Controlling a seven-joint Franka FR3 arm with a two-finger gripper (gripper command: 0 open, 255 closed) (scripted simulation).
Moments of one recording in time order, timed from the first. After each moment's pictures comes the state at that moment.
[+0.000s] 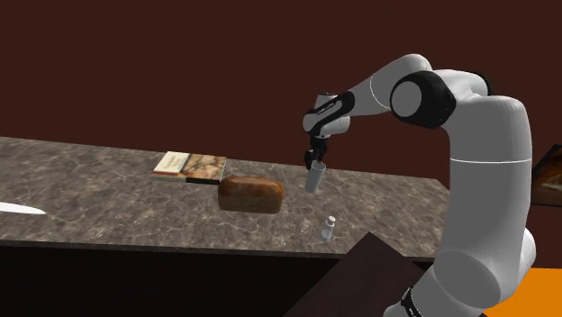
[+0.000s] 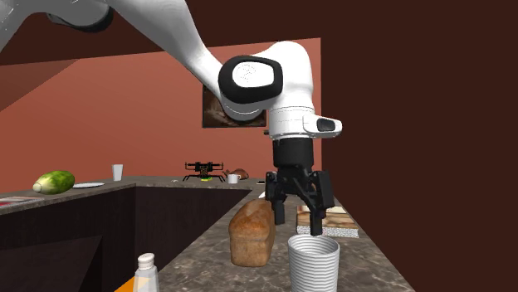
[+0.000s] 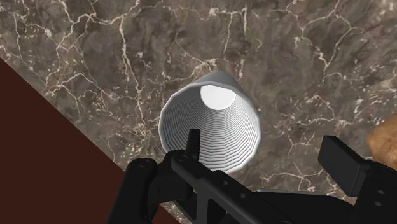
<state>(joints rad) -0.20 0.48 -0.21 -1.83 0.01 2.32 -0.49</state>
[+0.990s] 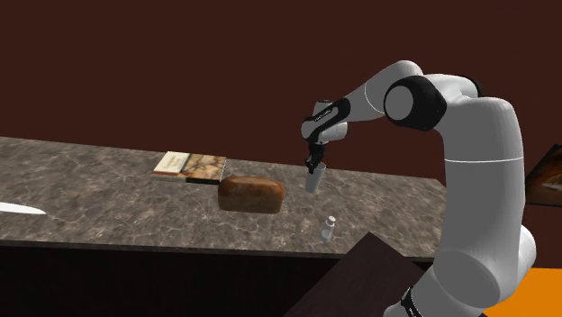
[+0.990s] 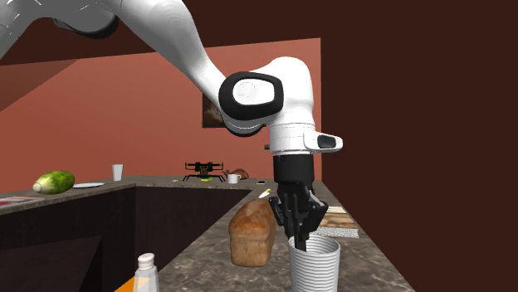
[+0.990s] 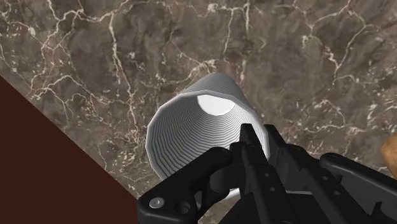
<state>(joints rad) -0.20 0.53 -0.21 -1.83 0.02 2.37 -0.49</state>
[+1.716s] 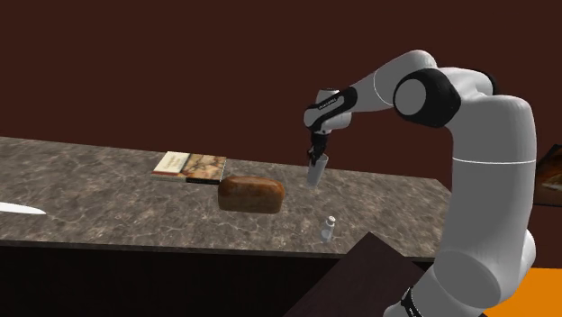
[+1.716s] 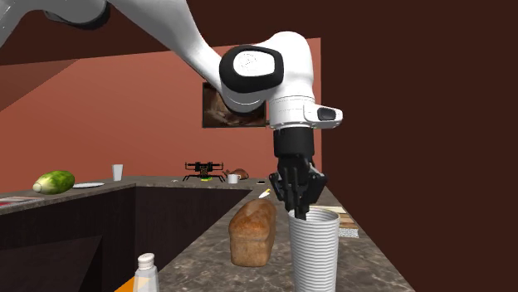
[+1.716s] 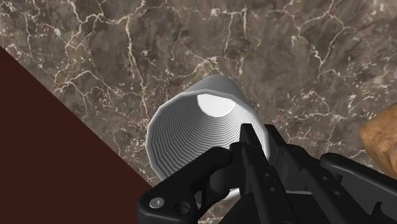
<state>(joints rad) -0.20 0.46 -0.22 -1.81 0.01 2.28 -0.49</state>
